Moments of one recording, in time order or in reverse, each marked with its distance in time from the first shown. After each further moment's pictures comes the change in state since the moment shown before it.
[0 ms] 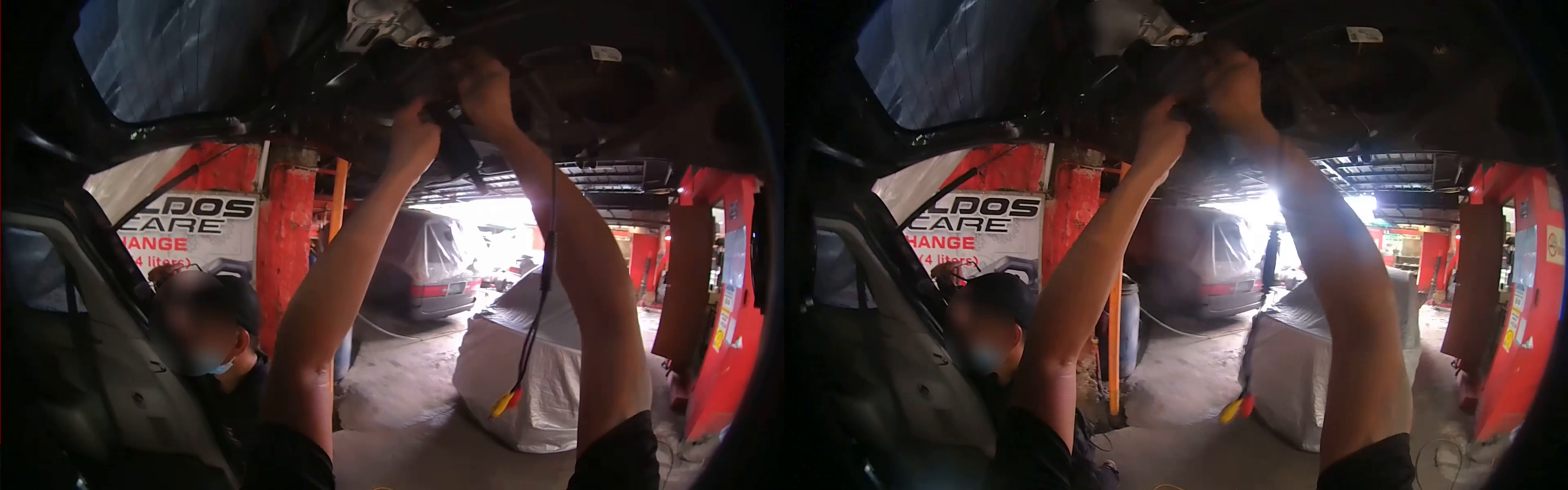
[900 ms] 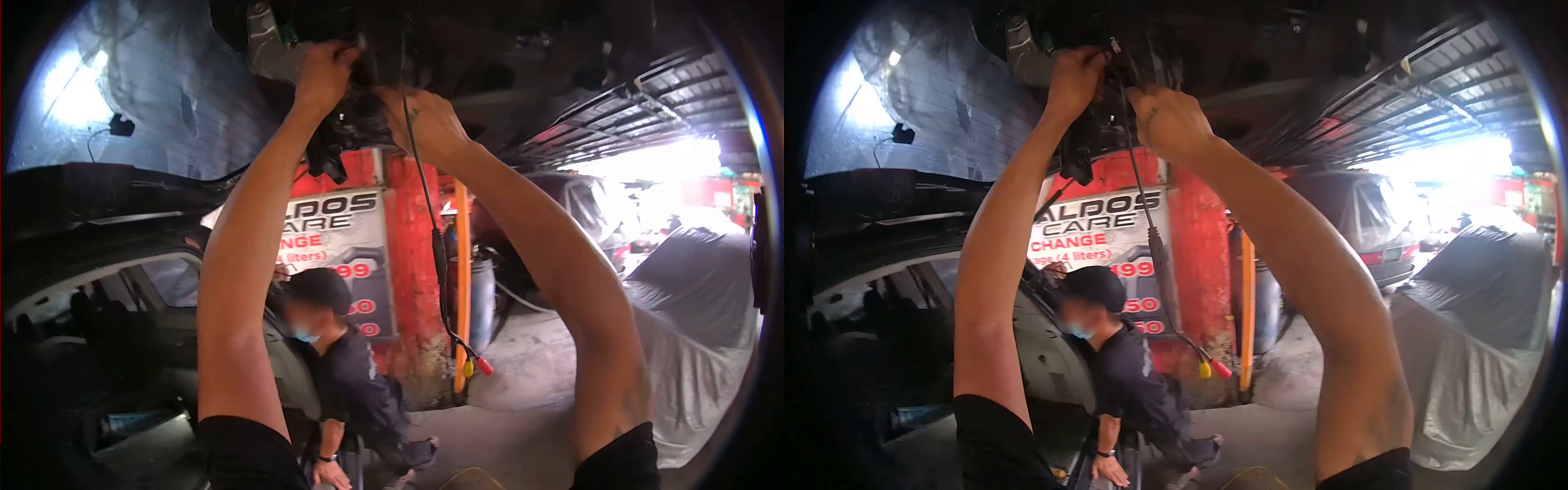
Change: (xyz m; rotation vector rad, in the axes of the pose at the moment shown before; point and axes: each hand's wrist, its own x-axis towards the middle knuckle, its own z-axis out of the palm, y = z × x) left_hand 0.086 0.127 0.014 1.001 -0.096 0.060; right_hand -0.076 -0.023 -0.032 0.285 -0.178 0.200
